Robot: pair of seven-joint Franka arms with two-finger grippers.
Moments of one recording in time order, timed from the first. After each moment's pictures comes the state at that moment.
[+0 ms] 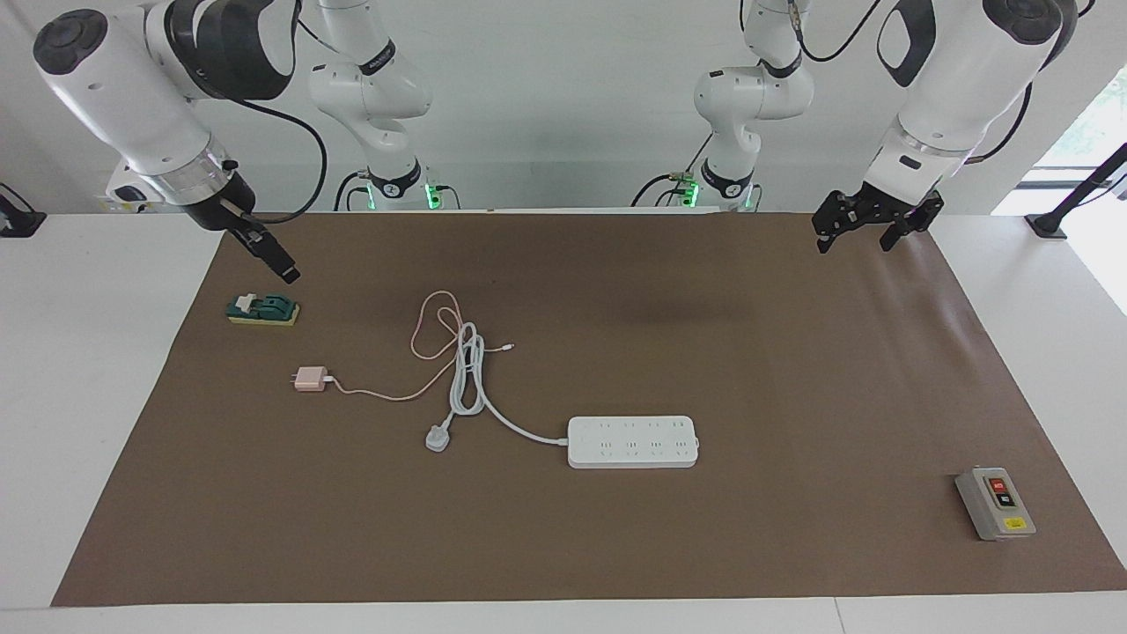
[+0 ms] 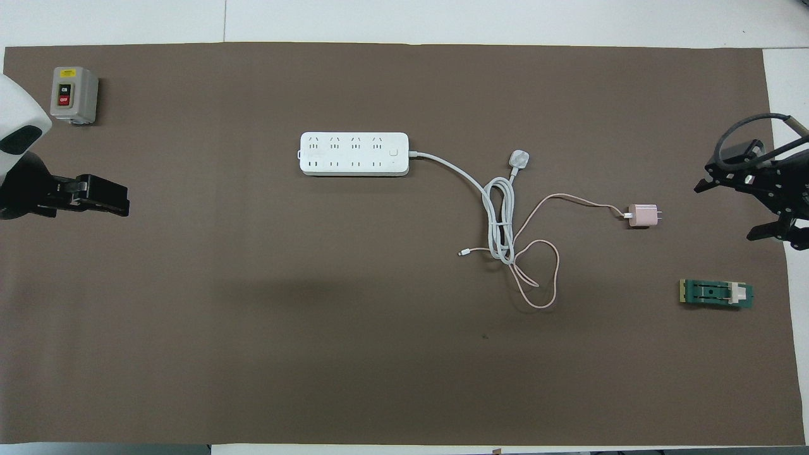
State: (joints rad) left arm -0.04 -0.03 -0.08 -1.65 0.01 1.58 -0.05; right arm -0.12 0.01 -0.04 -1.76 0.18 1.62 0.90
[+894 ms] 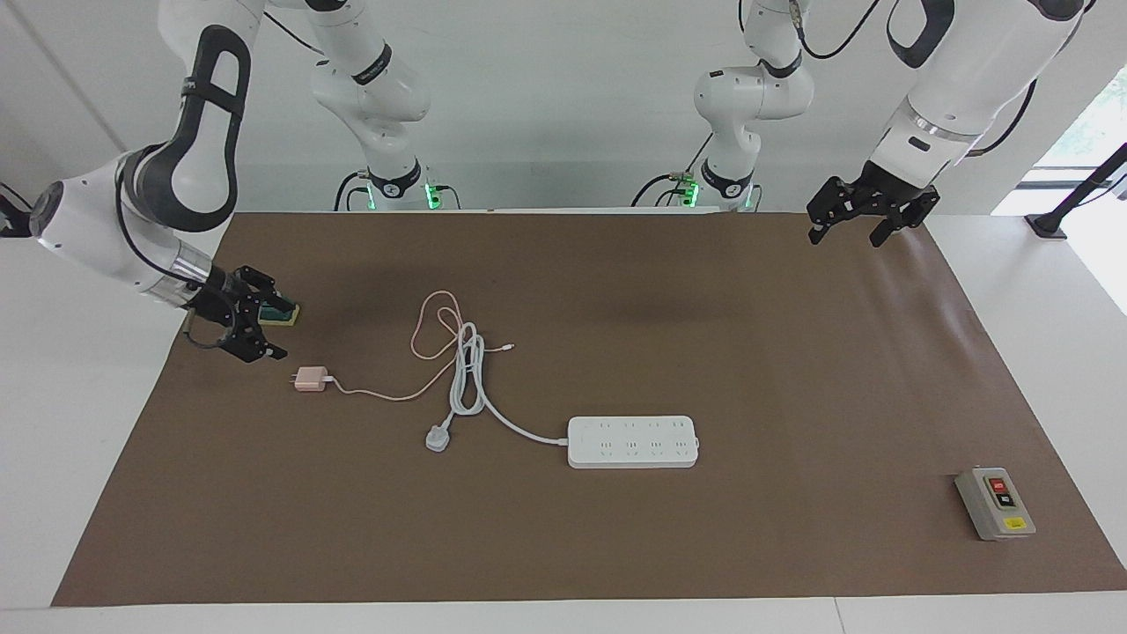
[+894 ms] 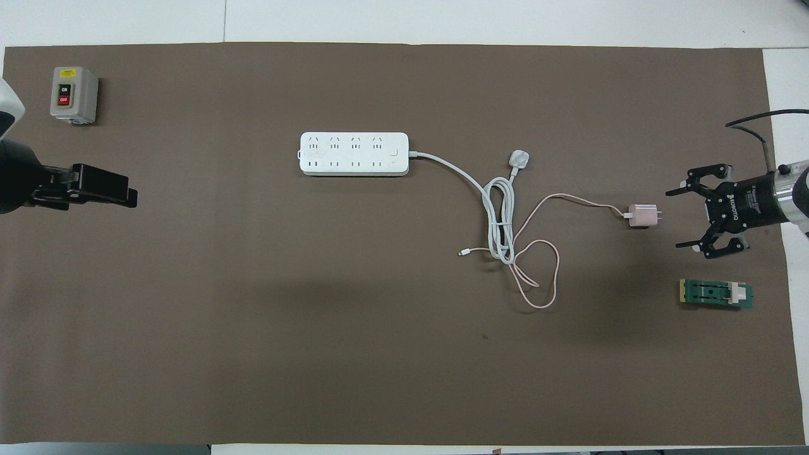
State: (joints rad) left arm -0.03 -0.03 -0.07 -1.61 -0.13 1.57 -0.04; right arm -0.29 0.26 -0.04 -1.92 0.50 1.87 0.97
